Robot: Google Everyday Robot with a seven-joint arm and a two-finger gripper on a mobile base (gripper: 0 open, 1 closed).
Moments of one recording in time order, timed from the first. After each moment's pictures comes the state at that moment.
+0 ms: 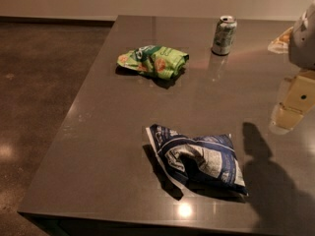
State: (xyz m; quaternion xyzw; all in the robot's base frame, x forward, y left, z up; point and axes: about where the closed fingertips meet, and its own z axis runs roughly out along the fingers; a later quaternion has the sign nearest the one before) arm 0.438 -0.217 0.976 -0.60 0.78 -0.03 0.16
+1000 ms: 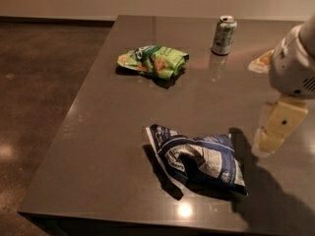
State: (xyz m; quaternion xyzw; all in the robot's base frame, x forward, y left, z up) arm 0.418 -0.186 0.948 -0.63 0.76 -0.01 0.17
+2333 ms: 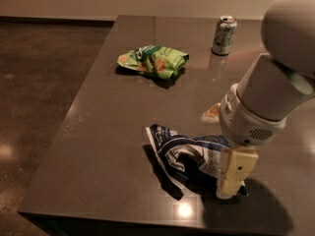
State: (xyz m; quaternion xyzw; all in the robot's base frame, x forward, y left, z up) arm 0.372 -0.116 0.867 -0.70 0.70 0.08 0.11
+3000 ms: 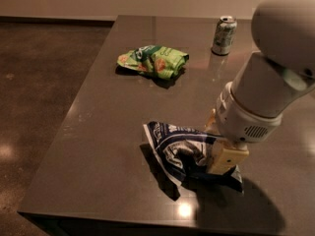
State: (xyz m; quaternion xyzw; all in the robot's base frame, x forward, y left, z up) arm 0.373 -0.114 0.868 -0.70 0.71 0.07 0.09
